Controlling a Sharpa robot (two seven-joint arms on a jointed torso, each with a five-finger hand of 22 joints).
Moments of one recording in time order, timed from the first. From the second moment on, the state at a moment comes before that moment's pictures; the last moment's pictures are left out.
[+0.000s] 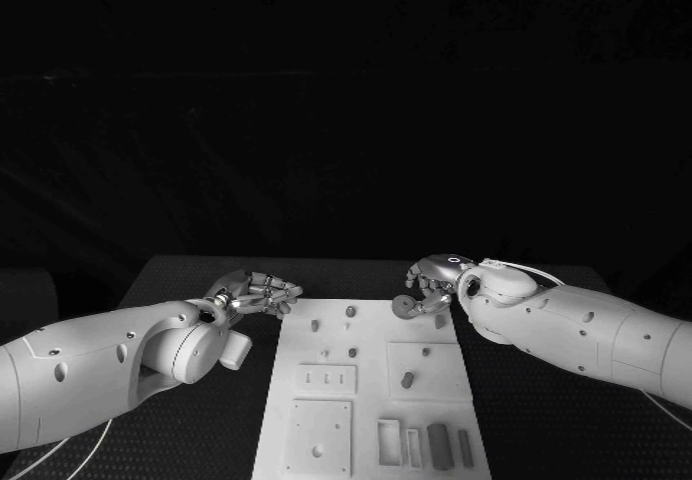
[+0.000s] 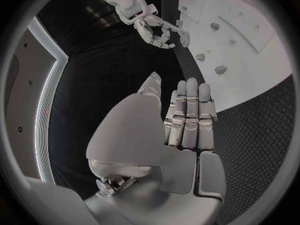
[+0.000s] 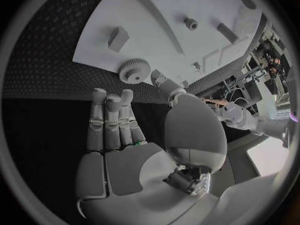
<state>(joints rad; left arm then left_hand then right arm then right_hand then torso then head) 1.36 -0.82 -0.24 1.41 -0.13 -0.36 0.15 1.49 -0.11 0.03 0.29 0.15 0.84 0.17 0.34 0.42 1.23 0.10 0.09 0.19 1.03 0.05 0.50 0.68 0.05 0.86 -0.04 0.47 1.31 1.31 -0.57 -0.14 1.03 -1.54 -0.22 -0.08 1.06 -0.29 0.55 -0.14 0.05 0.77 0.11 0.30 0.47 0.99 0.02 0.91 1.01 1.11 -0.08 1.11 1.11 0.26 0.99 0.04 0.90 1.31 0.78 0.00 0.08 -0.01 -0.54</state>
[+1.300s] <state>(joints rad) 1.36 -0.83 -0.24 1.42 -0.13 -0.35 0.15 1.49 -0.11 0.02 0.29 0.15 0.84 0.17 0.34 0.42 1.23 0.10 0.09 0.19 1.03 0.05 0.50 0.68 0.06 0.86 -0.04 0.47 1.31 1.28 -0.52 -0.15 0.97 -1.53 -0.20 -0.06 1.10 -0.25 0.72 -0.11 0.05 0.80 0.09 0.30 0.46 1.00 0.00 1.11 0.95 1.12 -0.11 1.23 1.09 0.25 1.00 0.01 1.04 1.31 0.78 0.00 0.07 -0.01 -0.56</state>
